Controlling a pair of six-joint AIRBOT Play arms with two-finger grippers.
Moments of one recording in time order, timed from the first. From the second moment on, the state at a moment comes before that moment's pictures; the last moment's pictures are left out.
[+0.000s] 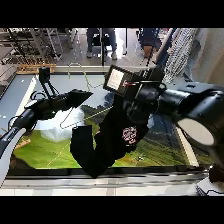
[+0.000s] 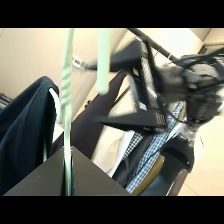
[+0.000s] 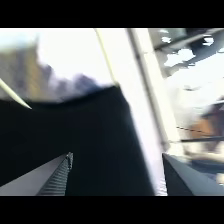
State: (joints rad) left arm -0.09 -1.52 1.26 -0.37 -1.53 -0.24; right arm 0.74 -1.13 1.67 -1.94 1.18 0.90
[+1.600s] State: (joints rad) left arm 0.05 -1.50 1.30 -0.29 -1.33 -0.34; right arm 0.66 -1.30 1.67 -1.67 1.14 0.68
